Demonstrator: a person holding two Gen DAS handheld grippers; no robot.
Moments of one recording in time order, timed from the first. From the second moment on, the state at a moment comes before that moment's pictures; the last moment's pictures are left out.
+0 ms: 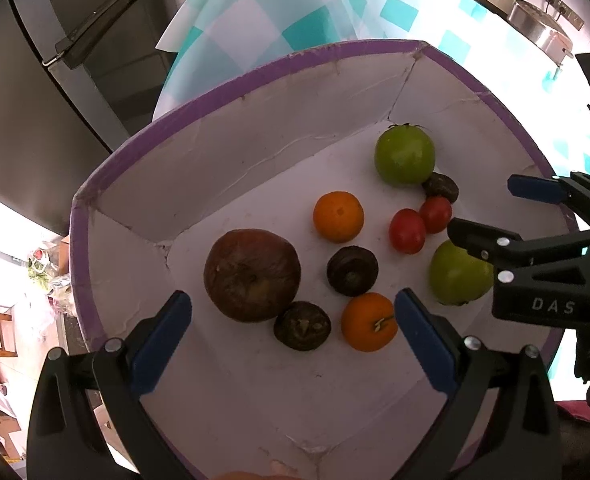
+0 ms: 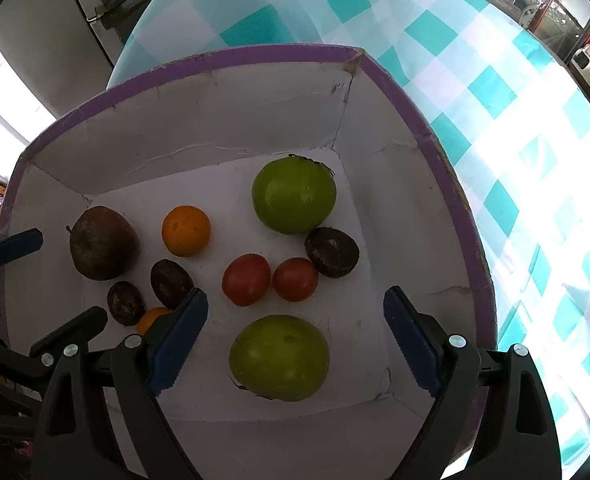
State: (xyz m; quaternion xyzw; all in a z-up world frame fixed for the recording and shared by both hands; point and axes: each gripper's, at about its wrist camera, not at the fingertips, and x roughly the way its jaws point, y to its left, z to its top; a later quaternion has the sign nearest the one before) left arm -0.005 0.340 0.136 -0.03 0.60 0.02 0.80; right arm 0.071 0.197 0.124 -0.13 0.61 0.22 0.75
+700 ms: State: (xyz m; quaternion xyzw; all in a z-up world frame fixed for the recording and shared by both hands) left arm -0.004 0.341 0.130 -0.02 0.60 0.02 0.80; right arm 0.076 0.198 0.116 -0.13 0.62 0.21 0.74
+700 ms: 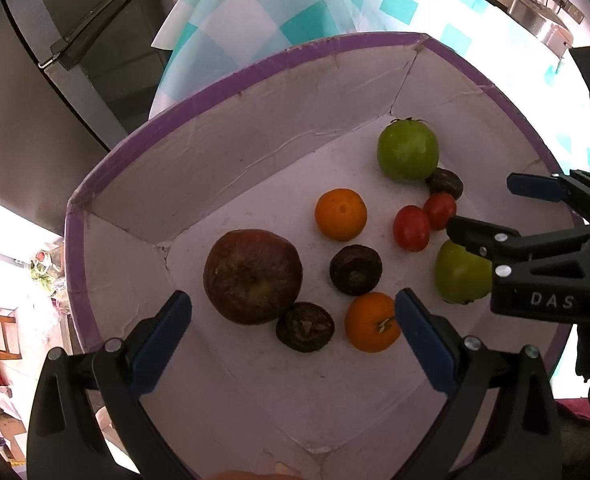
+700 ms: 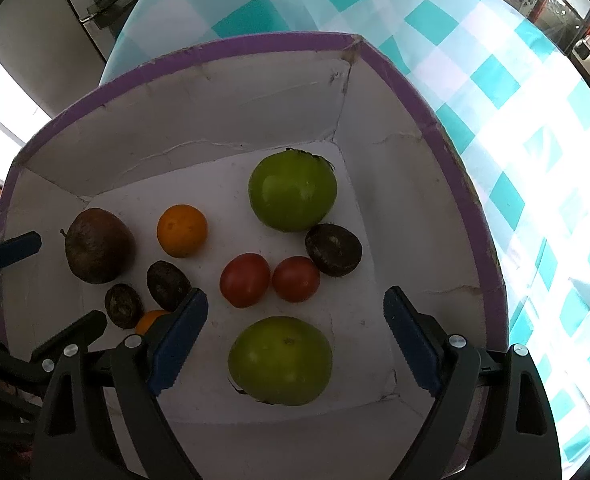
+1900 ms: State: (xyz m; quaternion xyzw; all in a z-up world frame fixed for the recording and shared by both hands) left arm -0.009 0.333 0.143 0.04 0.58 0.14 0.80; right arm 0.051 0.151 0.159 -0.05 0.57 0.28 0.77
